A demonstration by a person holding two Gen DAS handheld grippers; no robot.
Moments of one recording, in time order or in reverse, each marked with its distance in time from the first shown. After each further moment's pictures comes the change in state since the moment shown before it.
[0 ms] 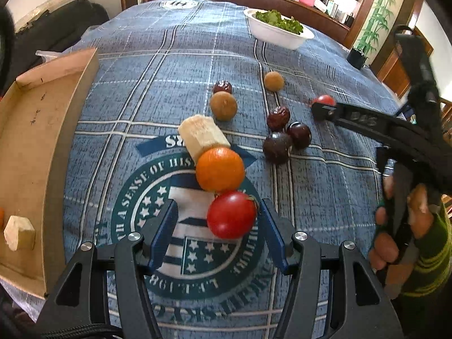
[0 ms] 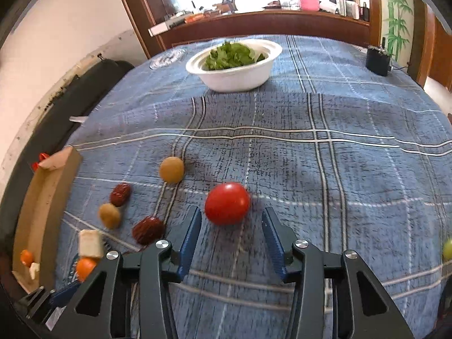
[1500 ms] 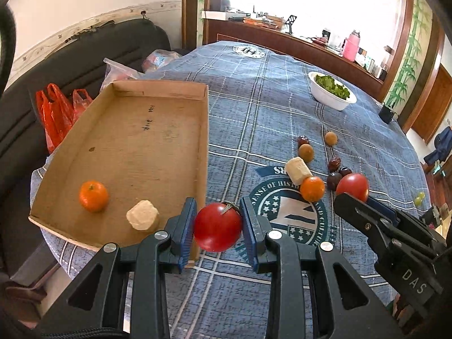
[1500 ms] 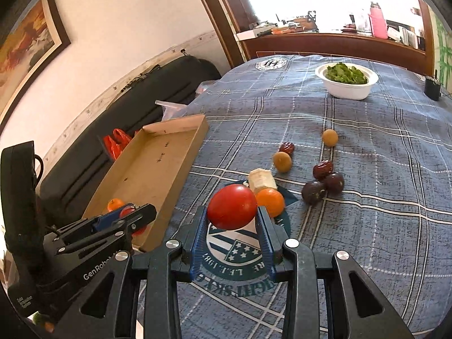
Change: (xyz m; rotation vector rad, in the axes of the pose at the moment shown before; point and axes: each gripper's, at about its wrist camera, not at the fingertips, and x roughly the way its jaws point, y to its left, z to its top) left arm -0.094 0.086 -0.026 -0.160 -0.181 0.167; right arm -0.106 0.131 -0.086 -0.152 -0.071 0.310
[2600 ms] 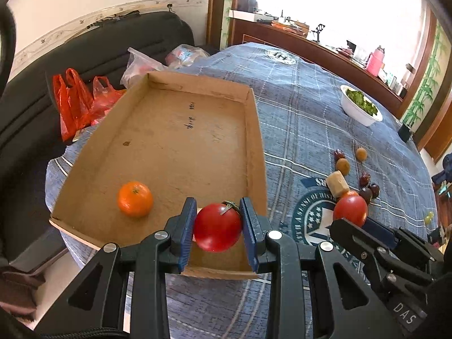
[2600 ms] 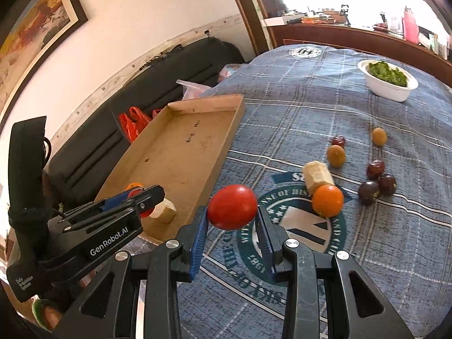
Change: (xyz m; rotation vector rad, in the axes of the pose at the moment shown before) left arm 0.008 0.058 0.010 -0.096 0.002 0.052; right arm 0.038 0.046 0.001 -0.084 0.079 0.072
